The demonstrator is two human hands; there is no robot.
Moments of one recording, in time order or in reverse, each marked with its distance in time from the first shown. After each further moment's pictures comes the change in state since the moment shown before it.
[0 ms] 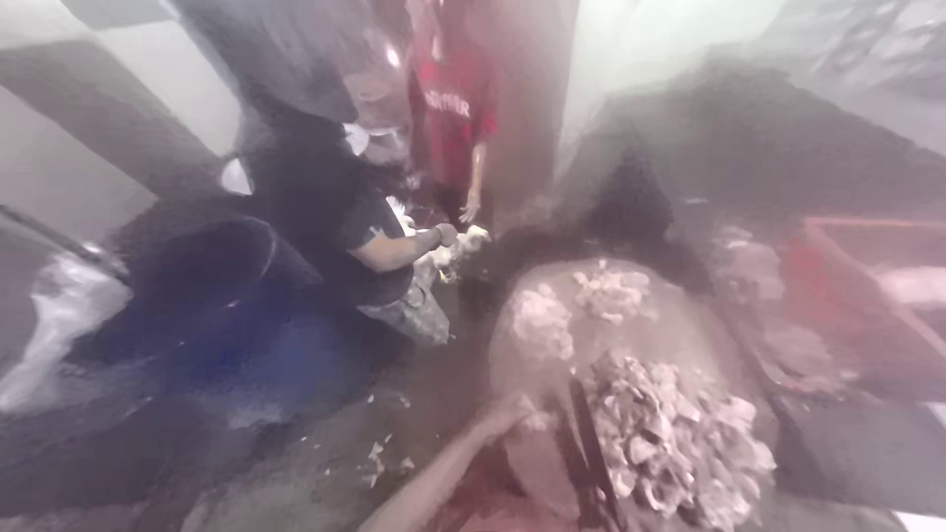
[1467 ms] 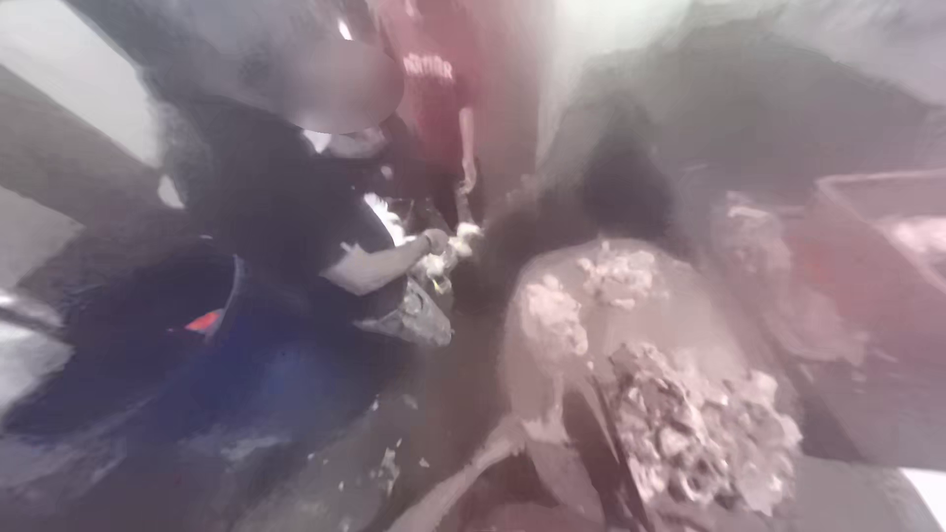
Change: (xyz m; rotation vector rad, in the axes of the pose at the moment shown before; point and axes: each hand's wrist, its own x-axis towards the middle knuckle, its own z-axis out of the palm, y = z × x) left_hand -0.006 -0.064 -0.030 0.077 -0.110 -0.083; right_hand -0.039 -0.155 -0.017 -0.008 -0.013 0.176
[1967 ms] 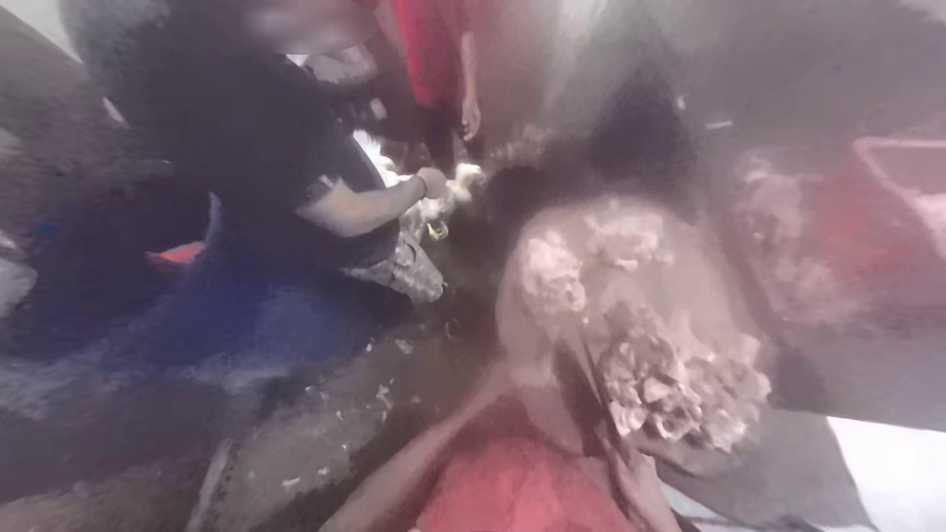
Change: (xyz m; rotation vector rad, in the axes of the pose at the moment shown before) left_hand -0.006 -0.013 -0.008 0.117 0.084 0.035; right_hand 0.046 0.097 0.029 0.022 0.081 0.056
